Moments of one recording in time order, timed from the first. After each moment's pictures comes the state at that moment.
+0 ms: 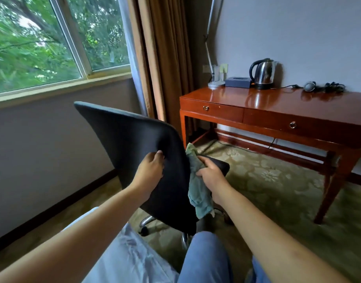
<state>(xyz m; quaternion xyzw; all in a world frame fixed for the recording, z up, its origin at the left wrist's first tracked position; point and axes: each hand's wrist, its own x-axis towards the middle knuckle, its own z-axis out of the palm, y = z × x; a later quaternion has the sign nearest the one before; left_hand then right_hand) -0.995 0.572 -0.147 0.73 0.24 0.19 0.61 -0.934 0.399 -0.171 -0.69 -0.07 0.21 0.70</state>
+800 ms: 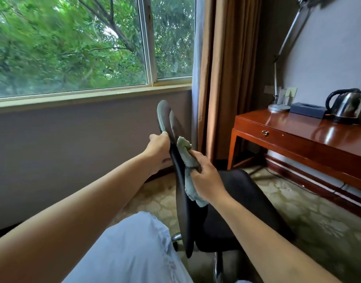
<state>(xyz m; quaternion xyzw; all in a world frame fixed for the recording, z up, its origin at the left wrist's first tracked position) -1.016 0.737 -0.034 0.64 0.35 0.23 0.64 -0.962 0.585 -0.111 -0.74 -0.36 0.10 0.56</state>
